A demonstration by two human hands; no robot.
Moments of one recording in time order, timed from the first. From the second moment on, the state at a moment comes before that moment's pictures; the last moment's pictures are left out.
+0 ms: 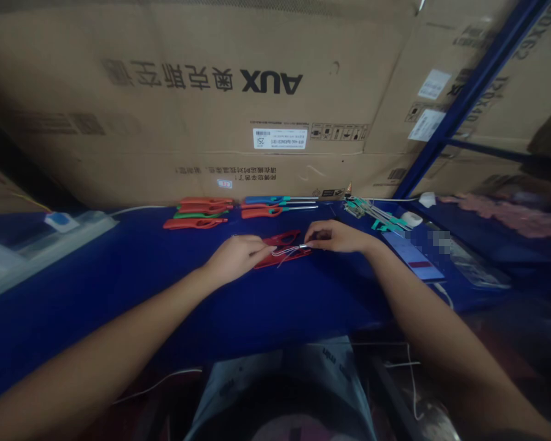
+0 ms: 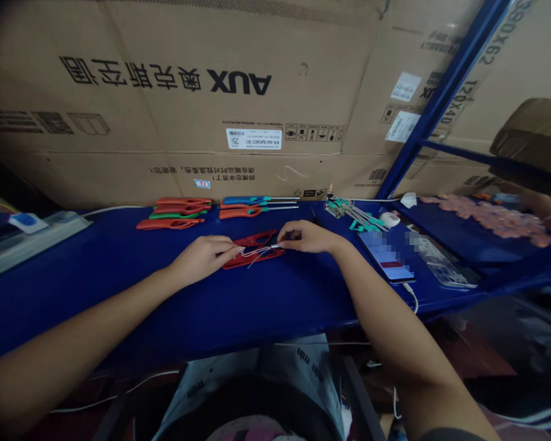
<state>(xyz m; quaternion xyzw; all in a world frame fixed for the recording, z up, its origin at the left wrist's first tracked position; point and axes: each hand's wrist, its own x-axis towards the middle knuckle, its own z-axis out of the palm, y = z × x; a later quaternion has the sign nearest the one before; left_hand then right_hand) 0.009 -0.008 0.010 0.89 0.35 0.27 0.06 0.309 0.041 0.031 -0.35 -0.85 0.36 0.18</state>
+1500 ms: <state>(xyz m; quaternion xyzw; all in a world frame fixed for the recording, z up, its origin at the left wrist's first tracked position) 0.012 -0.002 -0.001 0.88 0.38 0.26 0.10 0.314 0.045 0.031 -0.31 -0.89 0.28 0.17</state>
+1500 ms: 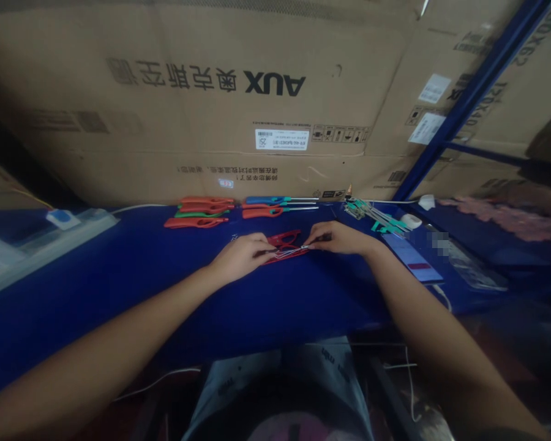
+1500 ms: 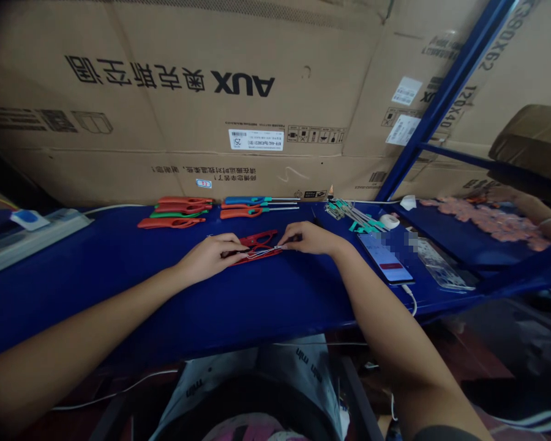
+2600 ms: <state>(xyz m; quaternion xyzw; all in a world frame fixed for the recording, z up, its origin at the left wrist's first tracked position) 0.005 -0.004 0.009 0.90 0.36 0.23 0.09 0.304 0.030 0.036 -0.29 -0.90 0.29 0.15</state>
